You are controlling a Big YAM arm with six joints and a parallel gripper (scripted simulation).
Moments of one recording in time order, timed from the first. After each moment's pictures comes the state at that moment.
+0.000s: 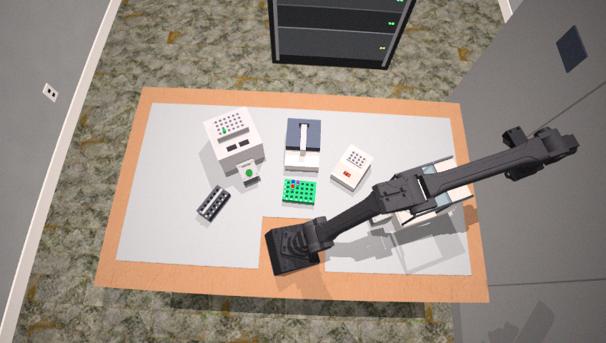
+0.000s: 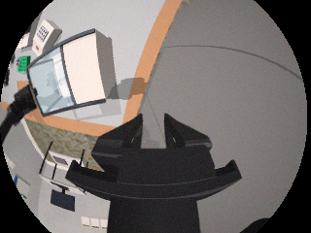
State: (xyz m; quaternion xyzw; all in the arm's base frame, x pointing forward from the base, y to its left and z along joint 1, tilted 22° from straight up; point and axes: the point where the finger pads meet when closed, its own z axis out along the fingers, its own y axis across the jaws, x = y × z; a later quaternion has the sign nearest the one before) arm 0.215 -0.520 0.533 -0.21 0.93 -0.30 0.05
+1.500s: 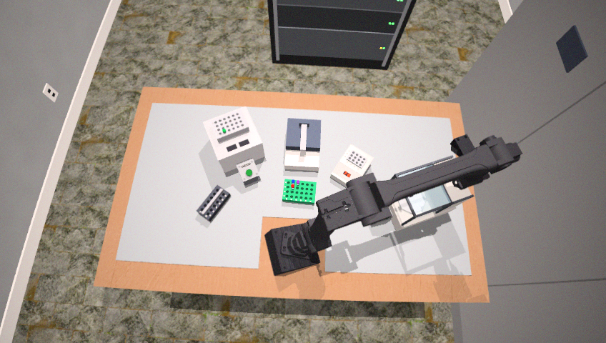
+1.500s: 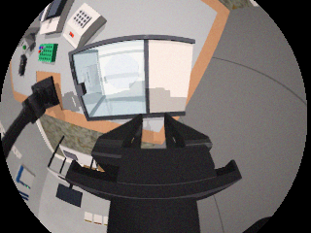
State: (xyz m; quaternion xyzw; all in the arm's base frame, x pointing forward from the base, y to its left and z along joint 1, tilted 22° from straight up) arm 0.183 -0.375 0.439 -0.22 0.95 -0.24 0.04
